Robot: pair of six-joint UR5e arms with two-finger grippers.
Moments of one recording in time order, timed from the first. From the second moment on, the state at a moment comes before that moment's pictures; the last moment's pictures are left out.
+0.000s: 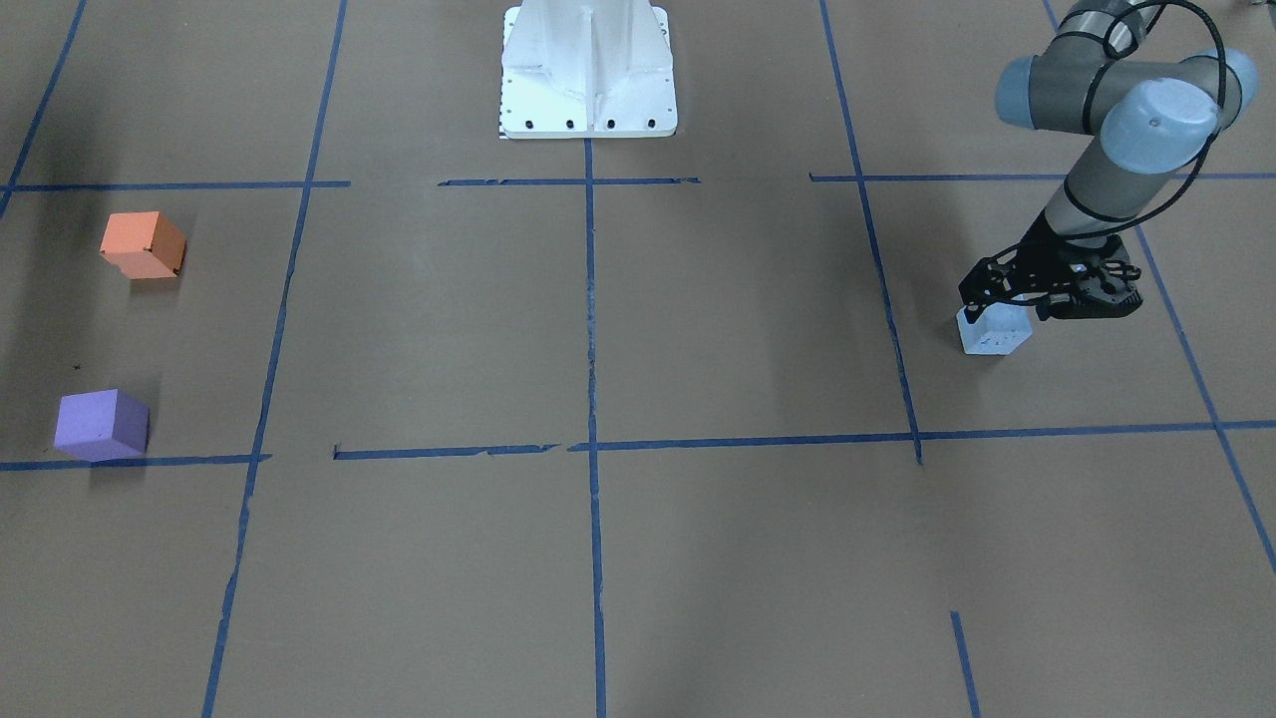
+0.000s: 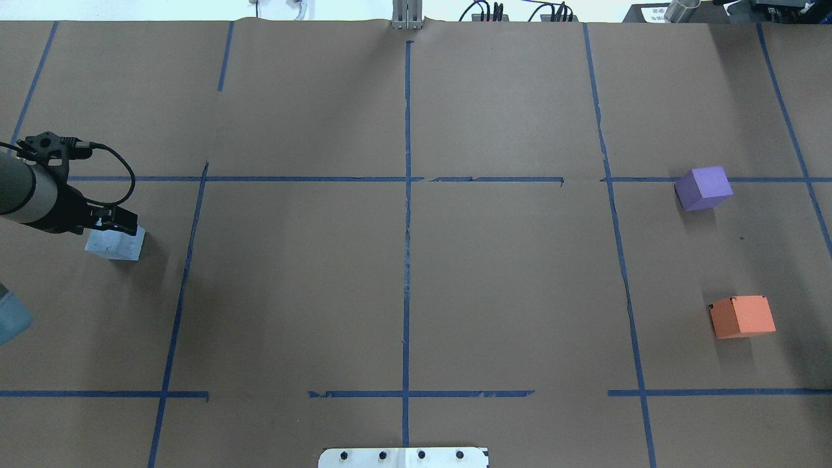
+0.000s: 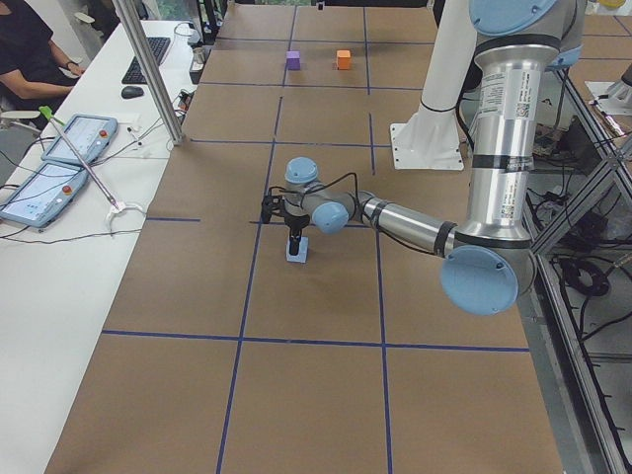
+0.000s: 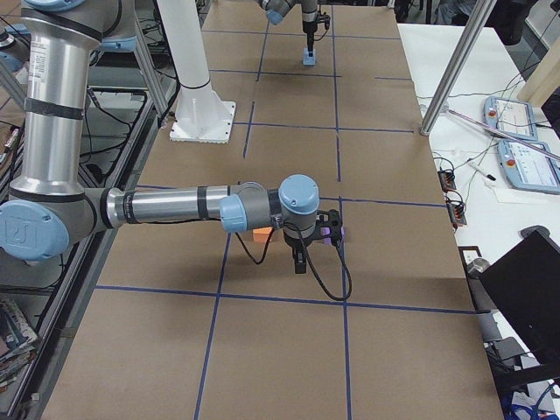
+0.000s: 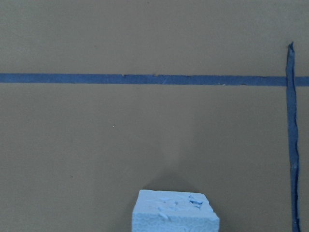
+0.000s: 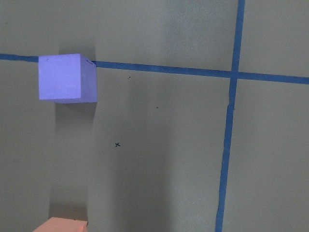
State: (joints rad) left arm -0.85 -1.60 -1.75 -2.01 -2.02 -0.91; right arm 1.47 -1.74 1.83 -1.47 2.41 0.11
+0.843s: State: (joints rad) left arm -0.81 -1.65 -1.77 -1.98 -2.02 -0.92; right arm 1.46 -1.74 1.87 -1.47 2.41 0.12
